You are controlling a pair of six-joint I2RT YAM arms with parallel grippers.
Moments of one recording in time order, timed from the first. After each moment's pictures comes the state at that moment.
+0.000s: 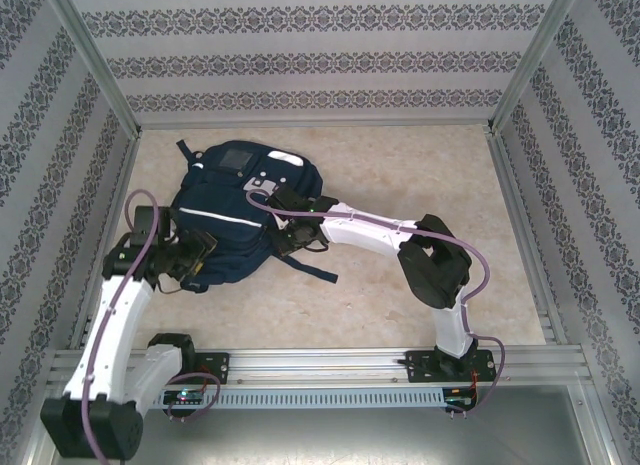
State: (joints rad) left arm 0.00 0.83 0.80 -0.95 0.31 -0.98; right arm 0.90 1.99 1.52 -0.61 -0.09 0.40
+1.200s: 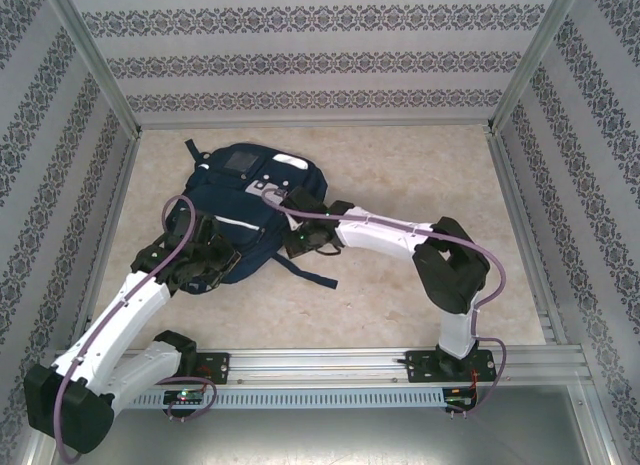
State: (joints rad) left arm -0.31 0.93 0.76 -0.82 0.15 -1.20; right arm 0.83 1.89 1.36 -0.52 -0.11 0.42
